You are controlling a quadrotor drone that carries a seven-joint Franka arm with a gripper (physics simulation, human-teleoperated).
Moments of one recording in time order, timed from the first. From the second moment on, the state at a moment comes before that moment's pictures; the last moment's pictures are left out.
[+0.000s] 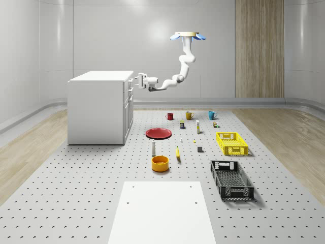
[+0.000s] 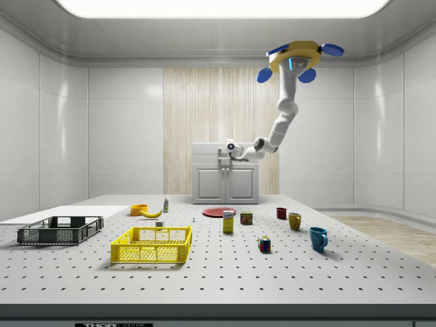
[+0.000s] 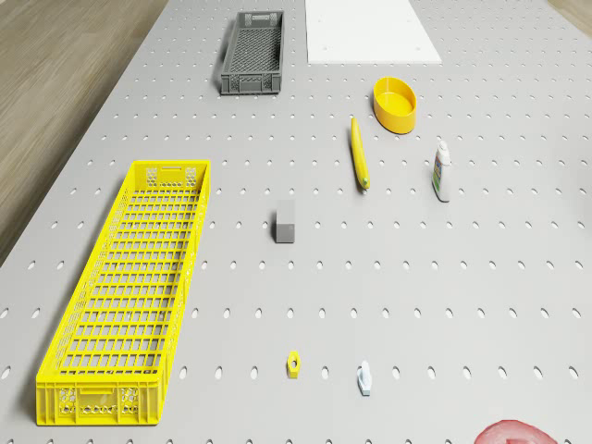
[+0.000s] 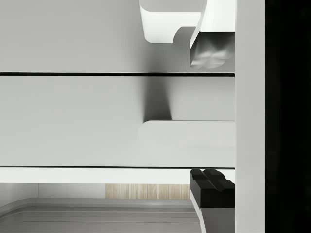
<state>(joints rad) 0.66 0.41 0.46 -1.37 1.73 2.65 0.40</state>
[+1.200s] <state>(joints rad) 0.68 0.48 0.48 -1.29 1.69 2.69 0.41</state>
